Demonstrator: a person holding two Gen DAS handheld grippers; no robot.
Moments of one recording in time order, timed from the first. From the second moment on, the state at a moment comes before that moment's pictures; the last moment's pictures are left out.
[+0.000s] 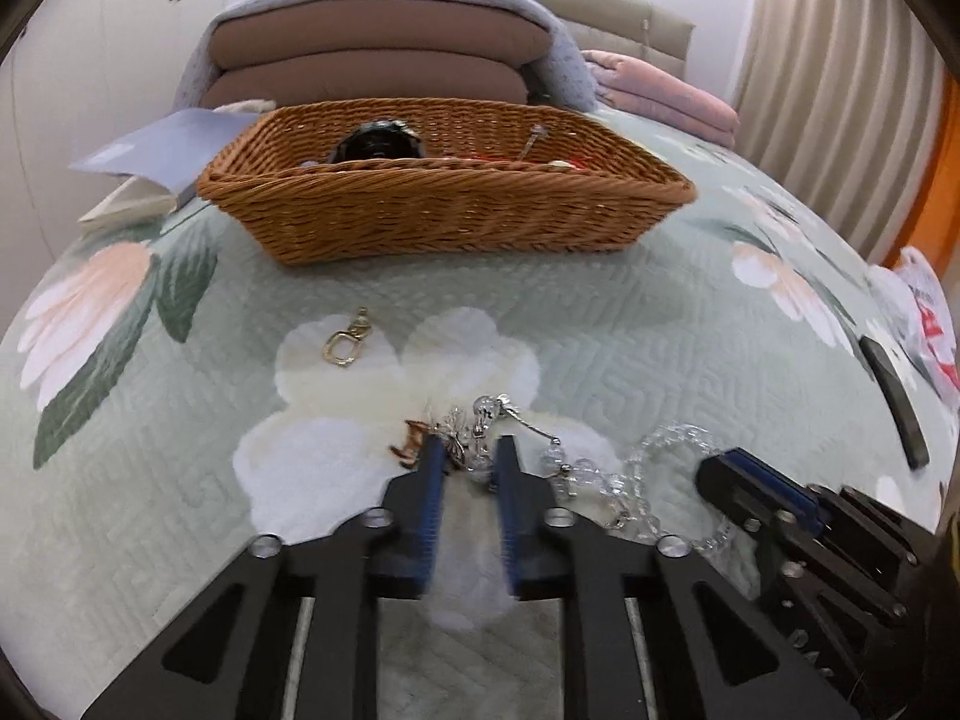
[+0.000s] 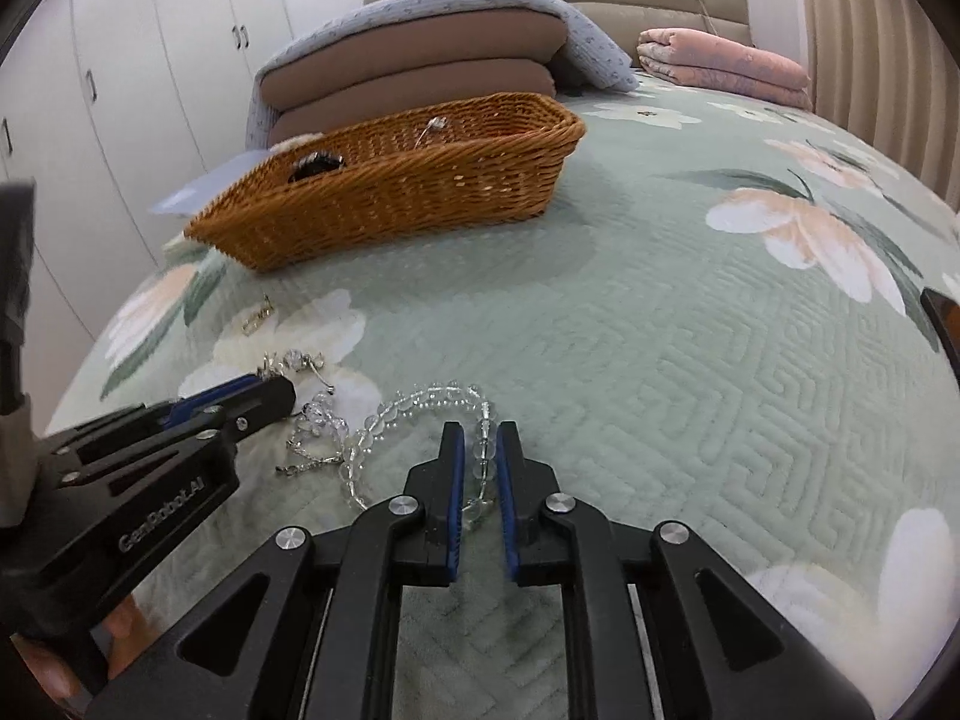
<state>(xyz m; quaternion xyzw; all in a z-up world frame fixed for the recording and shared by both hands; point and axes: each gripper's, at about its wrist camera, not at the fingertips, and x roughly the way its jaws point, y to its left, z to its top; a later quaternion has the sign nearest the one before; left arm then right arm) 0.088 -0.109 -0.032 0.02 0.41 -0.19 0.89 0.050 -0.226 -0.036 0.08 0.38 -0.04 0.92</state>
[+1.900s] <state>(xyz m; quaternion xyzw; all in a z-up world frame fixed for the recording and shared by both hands) 0.049 0.017 0.070 -0.15 0.23 -0.34 0.90 0.016 -0.275 0.050 0.21 0.23 0.15 0.94</state>
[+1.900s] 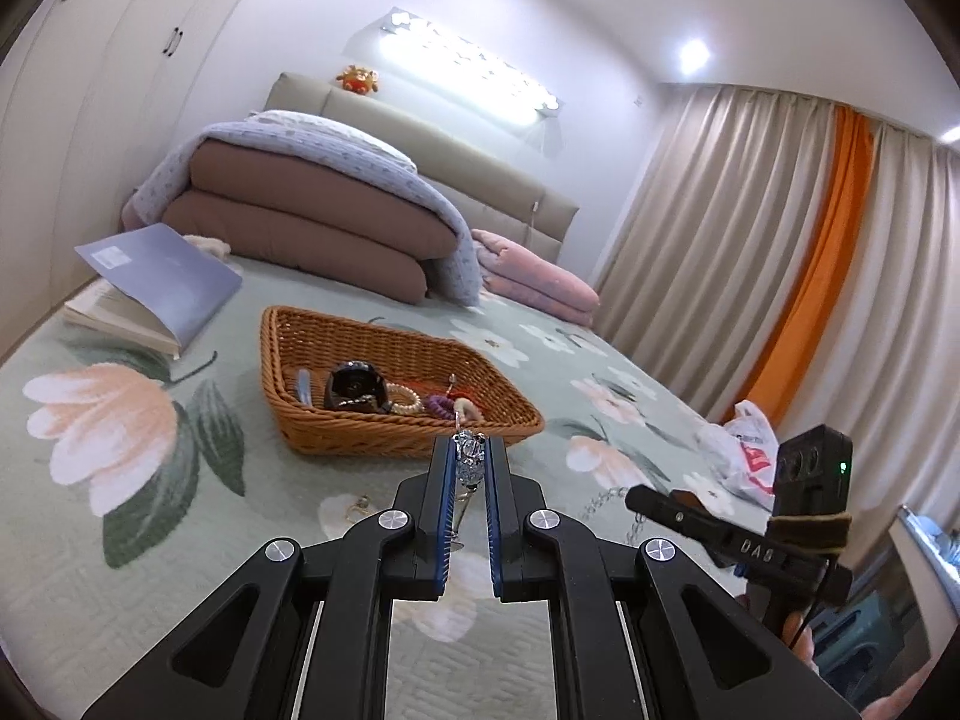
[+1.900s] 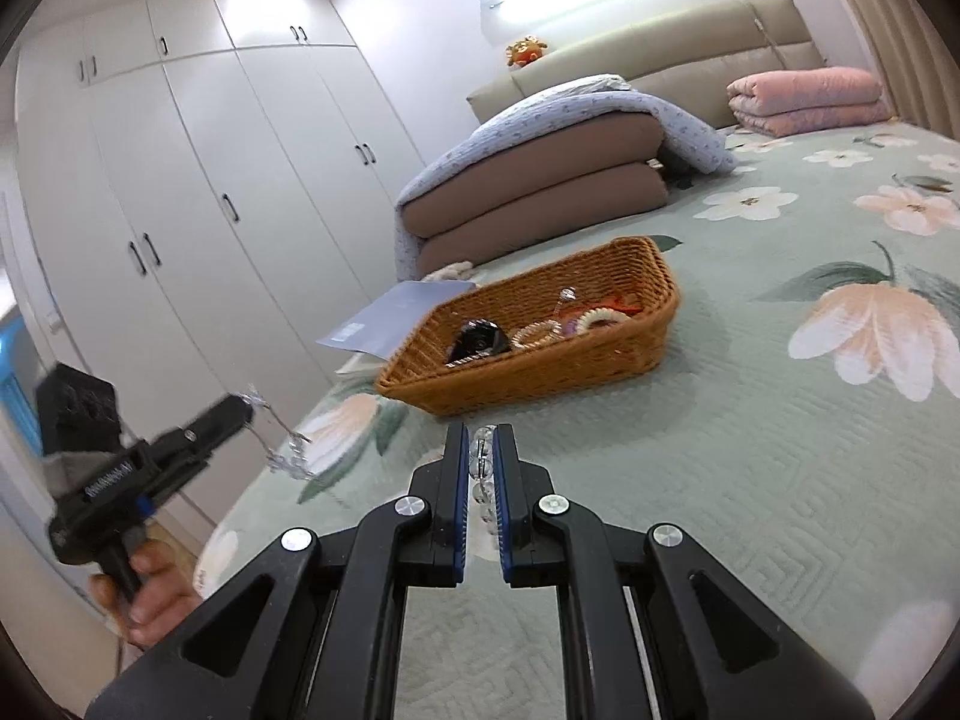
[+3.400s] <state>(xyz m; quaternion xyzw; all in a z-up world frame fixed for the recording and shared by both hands) 0.227 -0.052 0.052 -0.09 0.28 -0.24 0.92 0.228 -0.259 0.052 0.14 0.27 0.11 0.95</state>
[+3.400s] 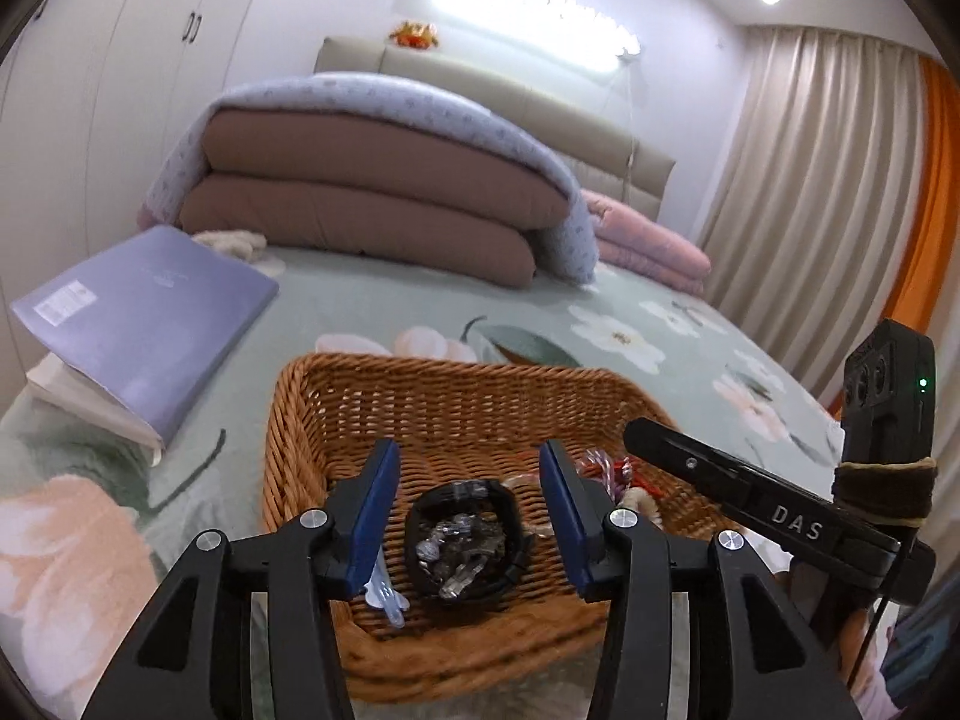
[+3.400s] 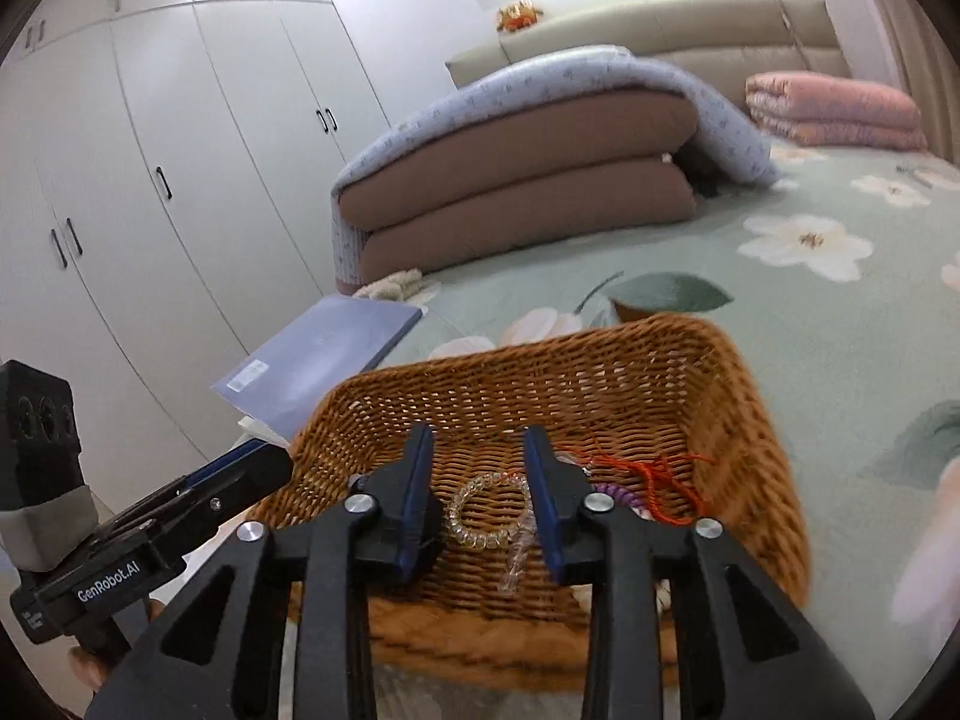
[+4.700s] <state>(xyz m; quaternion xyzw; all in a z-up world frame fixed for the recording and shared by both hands) 0.076 -0.083 0.043 0.02 0.19 -0.06 0.98 0.061 -0.234 0.049 0.01 0.15 -0.05 0.99</state>
